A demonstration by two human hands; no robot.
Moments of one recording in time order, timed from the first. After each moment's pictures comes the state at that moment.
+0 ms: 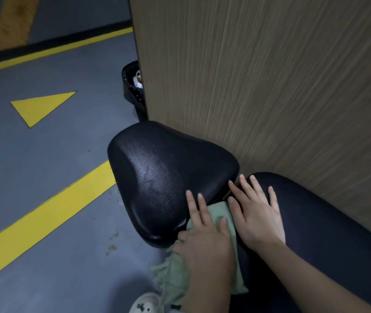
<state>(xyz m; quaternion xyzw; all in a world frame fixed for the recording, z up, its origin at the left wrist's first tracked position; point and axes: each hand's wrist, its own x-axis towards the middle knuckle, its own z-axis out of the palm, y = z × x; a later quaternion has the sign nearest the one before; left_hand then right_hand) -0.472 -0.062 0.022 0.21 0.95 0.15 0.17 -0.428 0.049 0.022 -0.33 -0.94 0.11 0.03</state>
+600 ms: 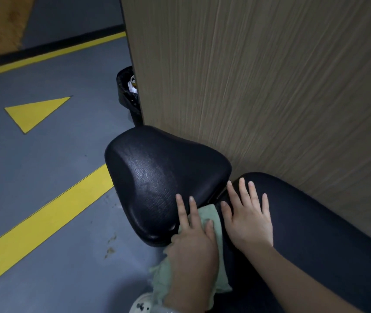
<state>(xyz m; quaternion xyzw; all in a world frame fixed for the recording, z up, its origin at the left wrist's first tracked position) -0.469 -0.083 0.012 0.25 0.95 0.15 0.08 -0.423 0.033 0.019 -0.39 -0.92 0.08 0.02</state>
